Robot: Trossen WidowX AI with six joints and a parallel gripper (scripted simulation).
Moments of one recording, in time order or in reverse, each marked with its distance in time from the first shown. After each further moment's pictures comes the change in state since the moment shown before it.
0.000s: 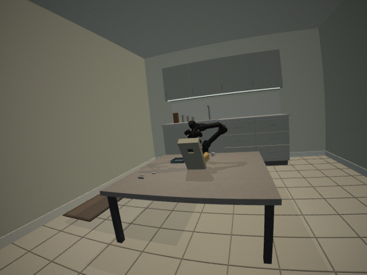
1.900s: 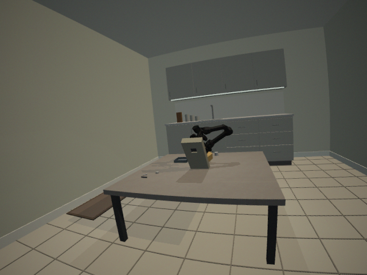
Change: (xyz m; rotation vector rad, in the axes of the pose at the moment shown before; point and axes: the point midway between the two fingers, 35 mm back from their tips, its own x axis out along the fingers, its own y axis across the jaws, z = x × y) arm -0.018 0.065 -0.036 0.053 0.010 -0.023
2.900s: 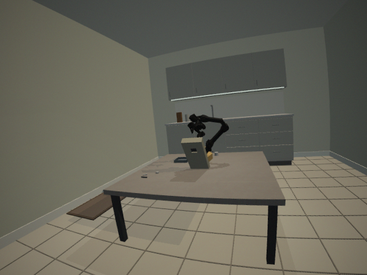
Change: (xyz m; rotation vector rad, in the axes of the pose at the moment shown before) arm -0.037 -0.098 0.060 -0.017 0.006 -0.002
